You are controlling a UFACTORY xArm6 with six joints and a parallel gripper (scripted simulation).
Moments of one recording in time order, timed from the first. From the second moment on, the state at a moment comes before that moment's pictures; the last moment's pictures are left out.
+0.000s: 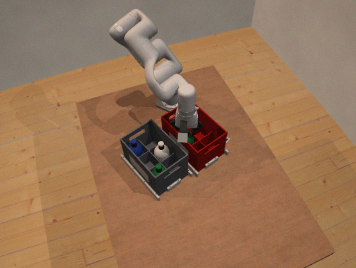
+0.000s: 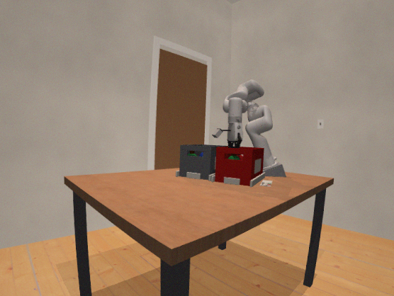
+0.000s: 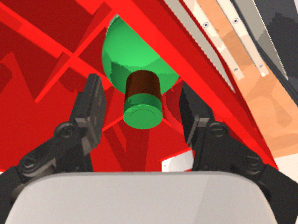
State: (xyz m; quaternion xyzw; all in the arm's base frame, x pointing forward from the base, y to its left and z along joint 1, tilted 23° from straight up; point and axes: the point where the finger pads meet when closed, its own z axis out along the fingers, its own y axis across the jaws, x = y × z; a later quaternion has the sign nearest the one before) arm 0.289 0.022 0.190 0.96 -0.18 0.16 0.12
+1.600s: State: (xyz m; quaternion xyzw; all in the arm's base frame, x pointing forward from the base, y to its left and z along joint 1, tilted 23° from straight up) arm 0.289 0.022 0.190 0.96 -0.18 0.16 0.12
